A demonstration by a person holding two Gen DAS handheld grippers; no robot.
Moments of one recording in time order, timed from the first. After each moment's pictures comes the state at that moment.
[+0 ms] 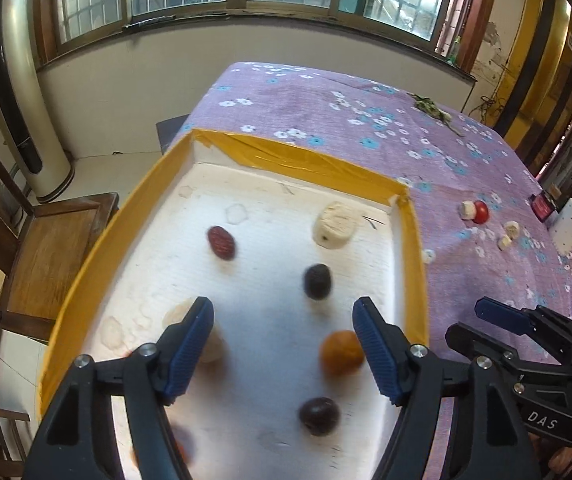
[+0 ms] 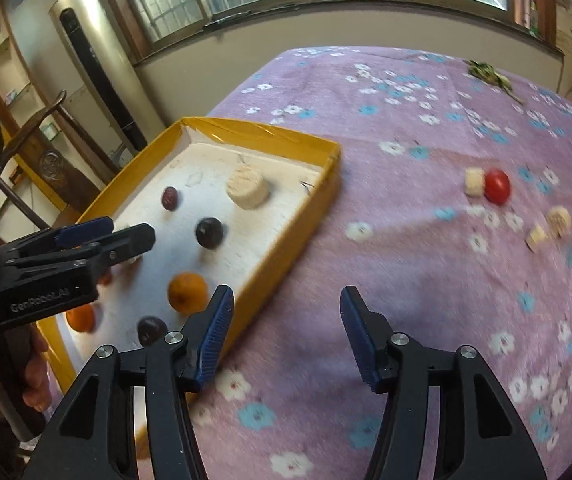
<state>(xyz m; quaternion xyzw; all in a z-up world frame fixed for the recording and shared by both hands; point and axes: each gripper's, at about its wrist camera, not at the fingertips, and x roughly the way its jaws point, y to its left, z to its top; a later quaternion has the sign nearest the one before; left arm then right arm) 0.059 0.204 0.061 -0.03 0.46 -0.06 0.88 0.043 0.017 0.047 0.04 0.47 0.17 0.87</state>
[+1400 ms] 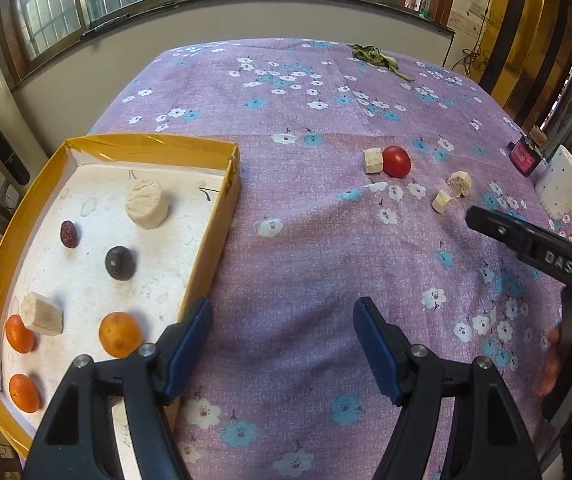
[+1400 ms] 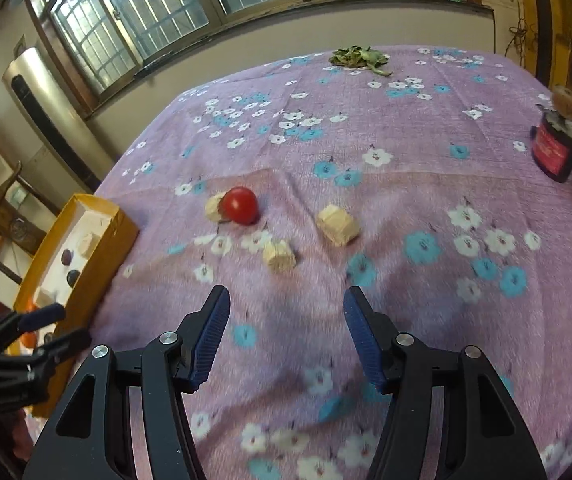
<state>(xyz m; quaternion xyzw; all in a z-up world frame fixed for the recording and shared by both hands) 0.056 0.043 0.050 0.02 0.50 -0.06 0.86 0.093 -0.178 0.031 0.11 0.45 0.13 0.87</state>
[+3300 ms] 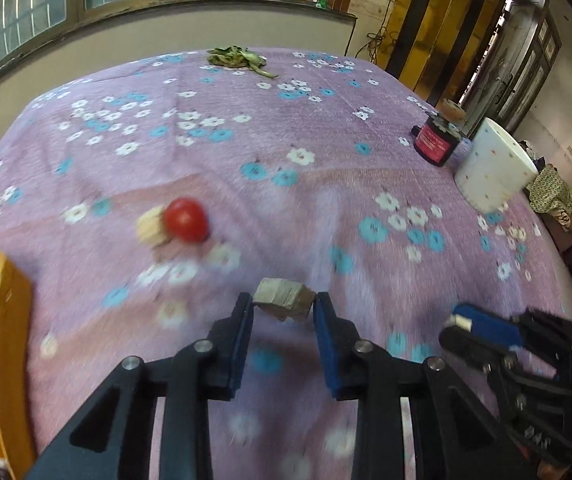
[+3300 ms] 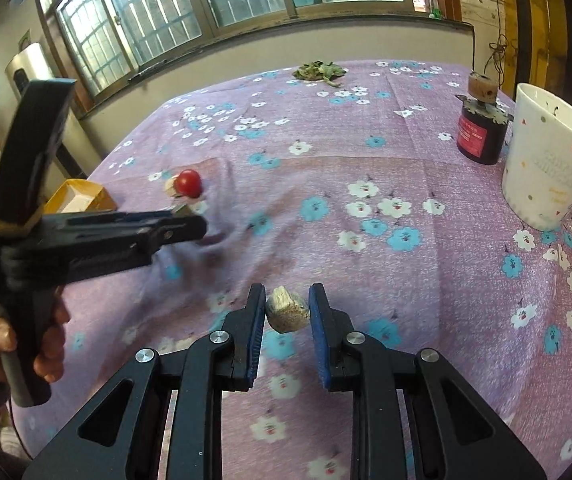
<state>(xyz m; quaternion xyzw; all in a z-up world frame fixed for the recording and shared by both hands) 0.096 -0.086 0.040 0.03 0.48 -0.22 0.85 0.016 -0.239 0.040 0.07 0.42 0.11 0.90</state>
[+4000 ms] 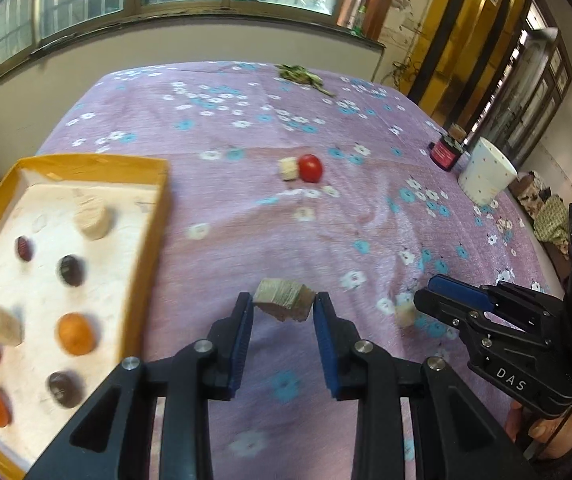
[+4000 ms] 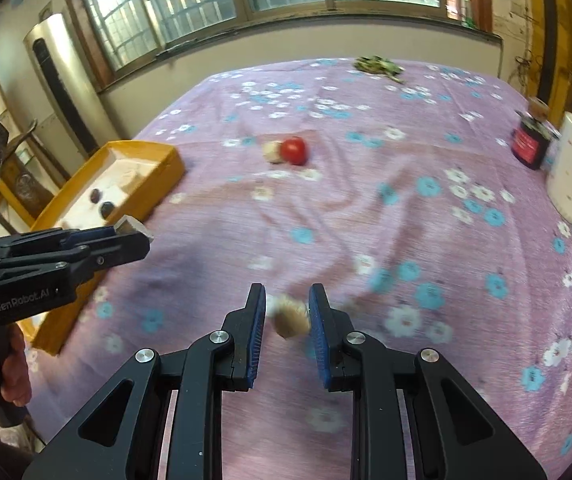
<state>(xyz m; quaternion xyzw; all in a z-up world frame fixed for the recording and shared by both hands) 0.025 0.048 0.069 -0.01 0.46 -0.19 0.87 -0.009 -0.126 0.054 0.04 0.43 0.13 0.89</state>
